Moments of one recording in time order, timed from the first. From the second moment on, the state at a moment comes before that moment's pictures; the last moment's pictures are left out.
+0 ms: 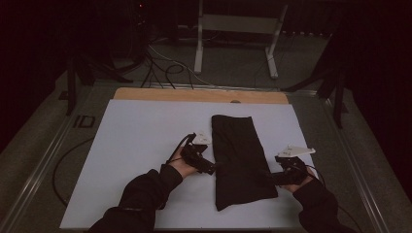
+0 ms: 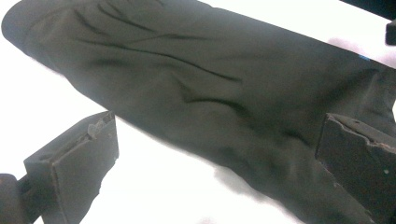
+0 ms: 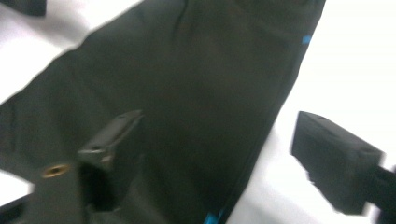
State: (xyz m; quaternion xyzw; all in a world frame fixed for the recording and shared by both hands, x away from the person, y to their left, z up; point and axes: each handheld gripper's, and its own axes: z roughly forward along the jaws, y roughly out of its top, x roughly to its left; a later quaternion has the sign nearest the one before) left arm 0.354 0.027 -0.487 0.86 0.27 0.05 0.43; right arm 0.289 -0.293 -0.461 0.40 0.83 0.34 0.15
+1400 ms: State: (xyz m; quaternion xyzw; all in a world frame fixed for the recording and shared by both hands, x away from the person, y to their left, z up) left arm 0.388 0.041 -0.478 0.85 0.30 0.06 0.43; right arm 0.372 -0.276 -0.454 0.37 0.82 0.40 0.20
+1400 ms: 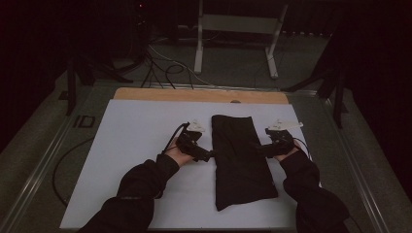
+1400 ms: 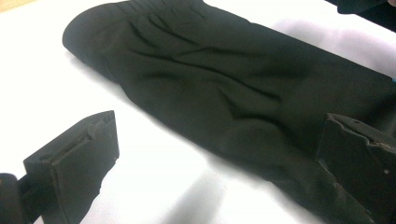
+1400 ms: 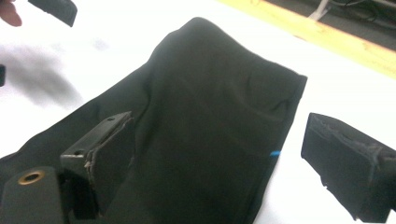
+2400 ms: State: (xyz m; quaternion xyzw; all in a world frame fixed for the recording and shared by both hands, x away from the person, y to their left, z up) left arm 0.434 0.022 -0.494 0.85 0.33 0.08 0.41; right arm 0.430 -0.272 -0.470 0.41 0.80 0.39 0.21
